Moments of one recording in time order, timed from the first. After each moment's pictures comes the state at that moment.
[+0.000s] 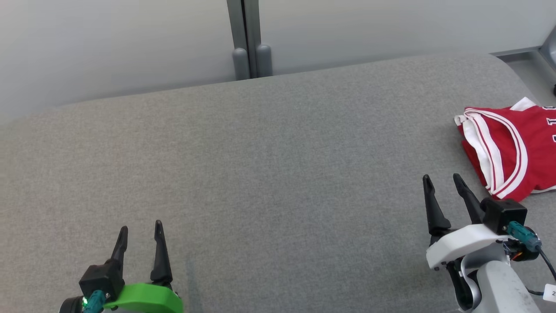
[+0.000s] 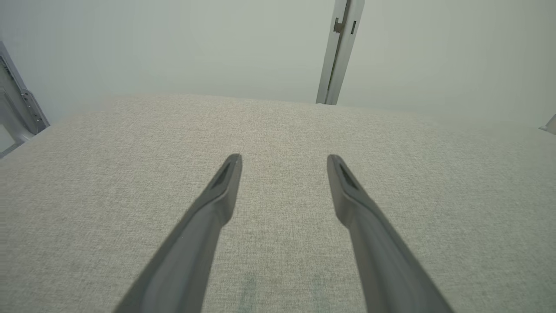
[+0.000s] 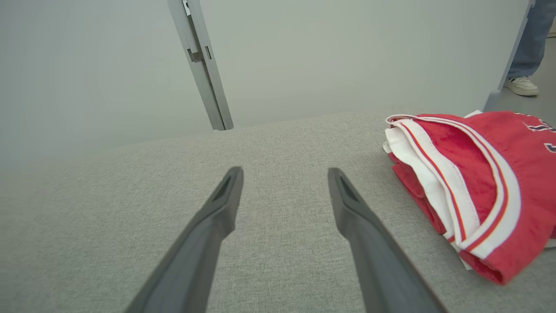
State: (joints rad) left arm 0.00 0.05 -0.05 0.28 -0.24 -0.03 -0.26; right arm -0.22 -0.05 -0.06 0.40 0.20 0.13 -0.26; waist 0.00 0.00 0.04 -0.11
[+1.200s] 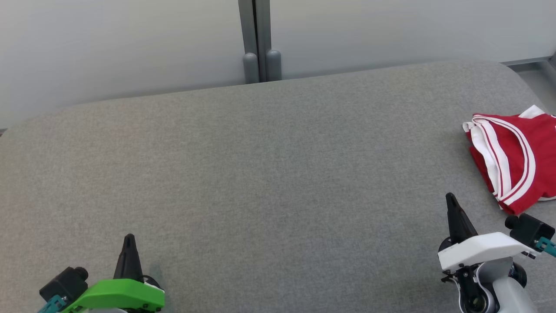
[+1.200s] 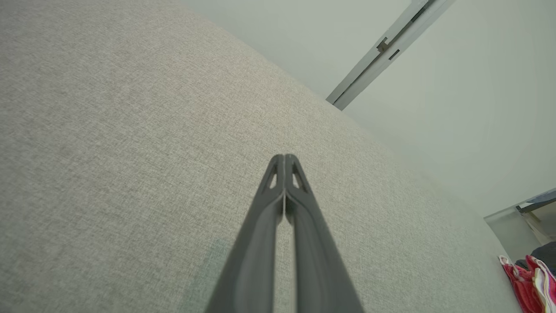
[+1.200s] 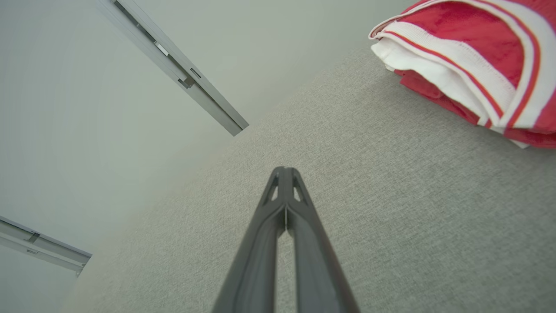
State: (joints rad) left arm -0.01 0.04 0.00 0.29 -0.72 -0.05 -0.13; right arm -0.17 -0.04 -0.08 0.39 0.69 0.13 -0.13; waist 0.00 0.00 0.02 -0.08
